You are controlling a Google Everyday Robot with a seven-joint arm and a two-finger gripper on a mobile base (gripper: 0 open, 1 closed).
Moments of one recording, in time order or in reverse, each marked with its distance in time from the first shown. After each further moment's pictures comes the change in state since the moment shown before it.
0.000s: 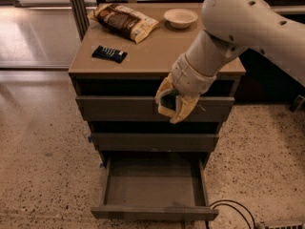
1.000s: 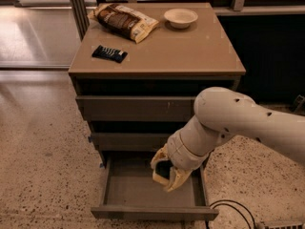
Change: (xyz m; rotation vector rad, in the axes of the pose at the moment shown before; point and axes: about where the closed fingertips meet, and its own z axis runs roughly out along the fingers) arm -0.038 0.127 0.128 -0.070 -0.106 0.107
